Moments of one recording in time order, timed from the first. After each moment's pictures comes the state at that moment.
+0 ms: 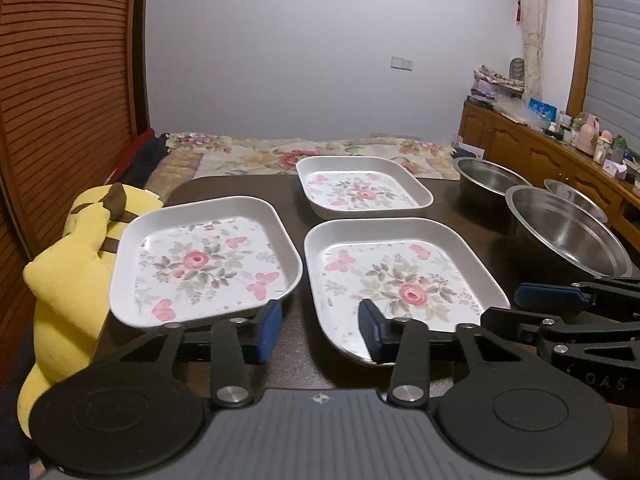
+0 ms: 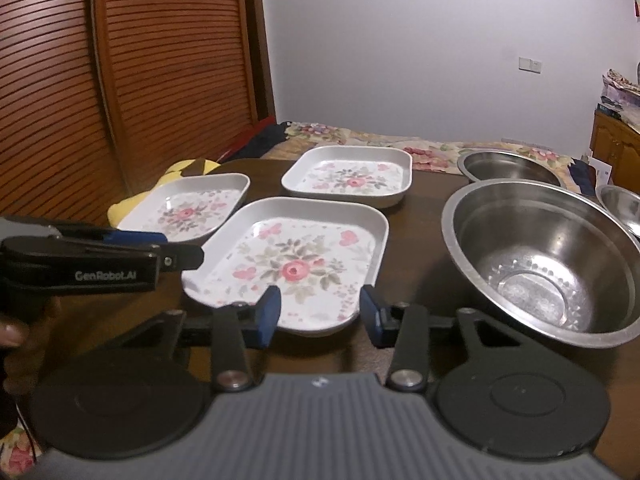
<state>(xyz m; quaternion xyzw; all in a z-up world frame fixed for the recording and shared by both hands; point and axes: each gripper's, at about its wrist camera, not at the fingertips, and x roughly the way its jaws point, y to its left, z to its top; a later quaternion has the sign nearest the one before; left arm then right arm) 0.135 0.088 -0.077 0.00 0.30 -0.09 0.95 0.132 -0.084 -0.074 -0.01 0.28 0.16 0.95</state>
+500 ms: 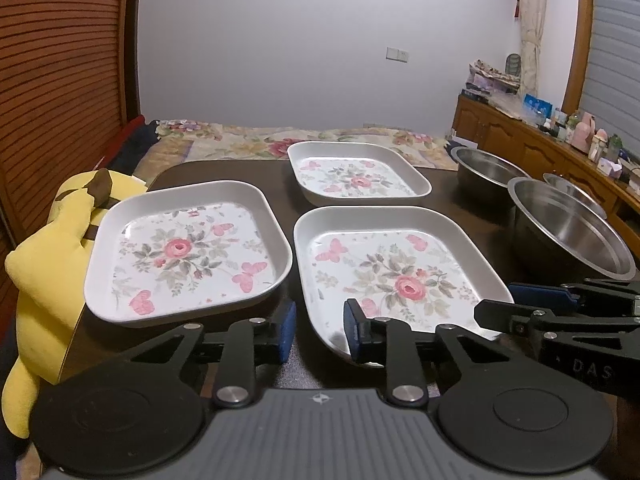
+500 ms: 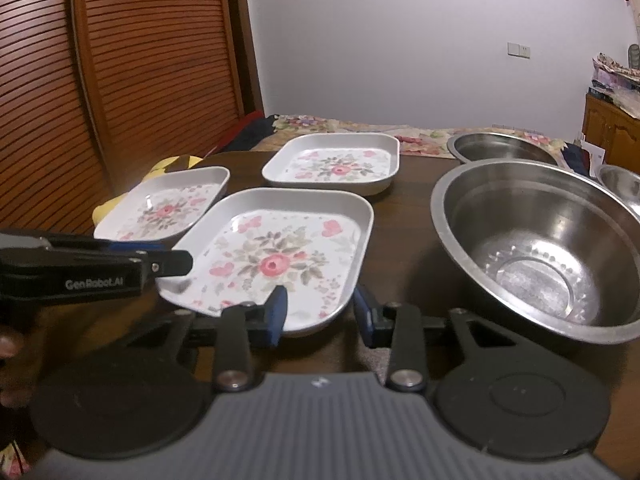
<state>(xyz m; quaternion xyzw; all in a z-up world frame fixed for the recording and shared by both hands) 0.147 0.087 -0.088 -0.01 0.31 -0.10 0.94 0.146 -0.091 -0.087 0.01 0.29 0.14 0.95</state>
